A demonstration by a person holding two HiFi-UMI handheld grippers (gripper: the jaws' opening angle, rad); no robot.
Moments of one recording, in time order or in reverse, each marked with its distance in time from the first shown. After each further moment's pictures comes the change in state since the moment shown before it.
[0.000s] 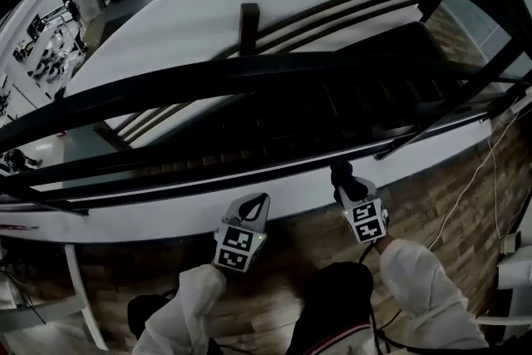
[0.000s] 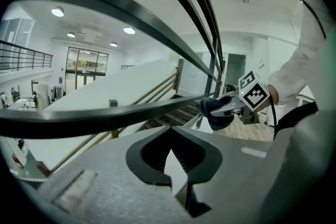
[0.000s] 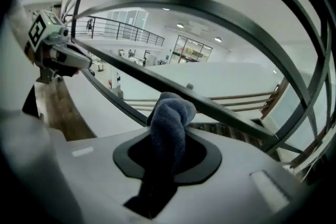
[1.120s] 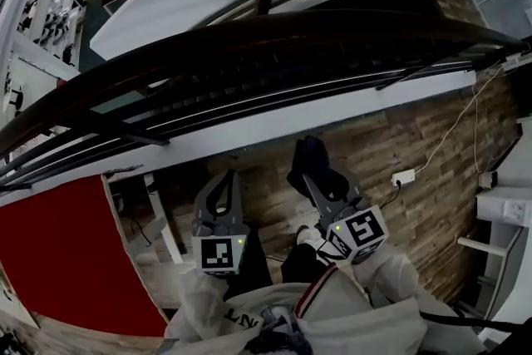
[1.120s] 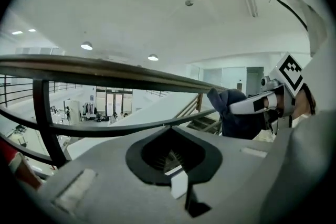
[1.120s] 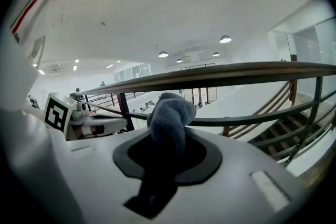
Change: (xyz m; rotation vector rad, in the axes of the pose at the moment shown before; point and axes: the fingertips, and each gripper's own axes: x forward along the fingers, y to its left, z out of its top) left arm -0.532 0.069 0.296 -0.028 -0.151 0.268; right arm -0.426 0.300 0.459 0.363 -0.384 0.267
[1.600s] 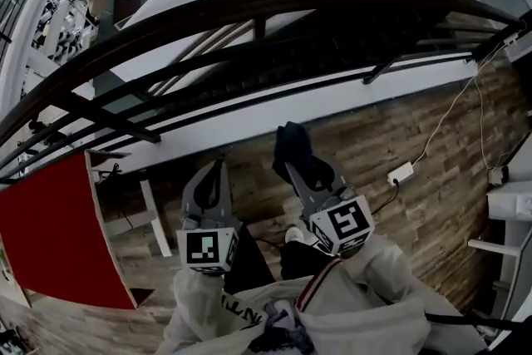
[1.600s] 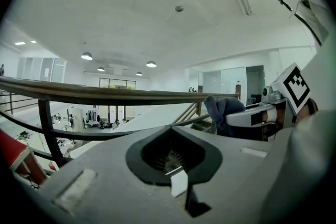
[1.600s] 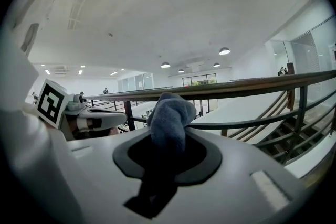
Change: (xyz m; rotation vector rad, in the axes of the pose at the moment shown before) left arm -0.033 -0.153 0.034 0.048 -0.067 0.052; right arm -0.132 -0.048 -0.012 -0.029 -0.119 0.019
